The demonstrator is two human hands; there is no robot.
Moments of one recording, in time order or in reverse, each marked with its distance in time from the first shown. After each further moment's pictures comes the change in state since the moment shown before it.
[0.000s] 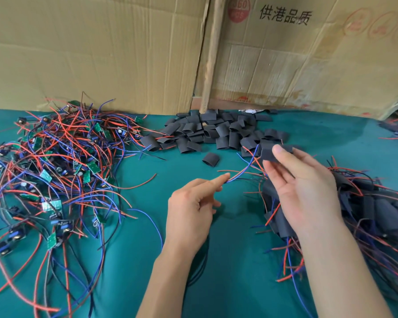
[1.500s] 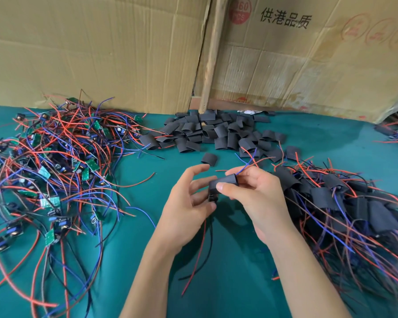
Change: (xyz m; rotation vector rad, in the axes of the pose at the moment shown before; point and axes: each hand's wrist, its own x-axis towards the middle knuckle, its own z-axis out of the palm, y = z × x) left_hand 0.005 0.009 -0.018 -0.449 -0.215 -0.300; right_hand -0.009 0.049 0.001 -0.556 -0.278 0.023
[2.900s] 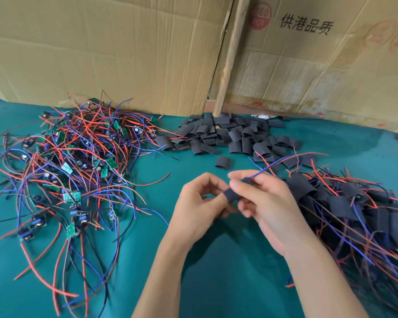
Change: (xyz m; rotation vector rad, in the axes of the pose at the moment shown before) left_hand 0.002 0.005 -0.001 0.011 0.066 0.021; right_hand -0.010 -0.014 0.008 0.114 -0.131 0.126
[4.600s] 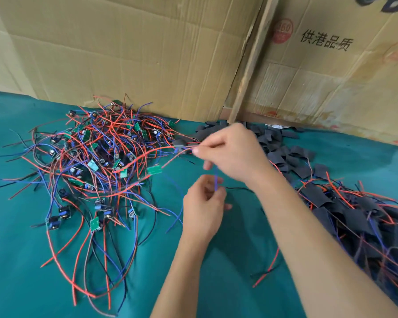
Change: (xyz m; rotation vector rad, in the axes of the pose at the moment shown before) left_hand 0.011 -0.009 -0.001 -0.043 0.380 0.010; right_hand 0.057 -0.062 0.085 -0.908 -0.211 -0.405
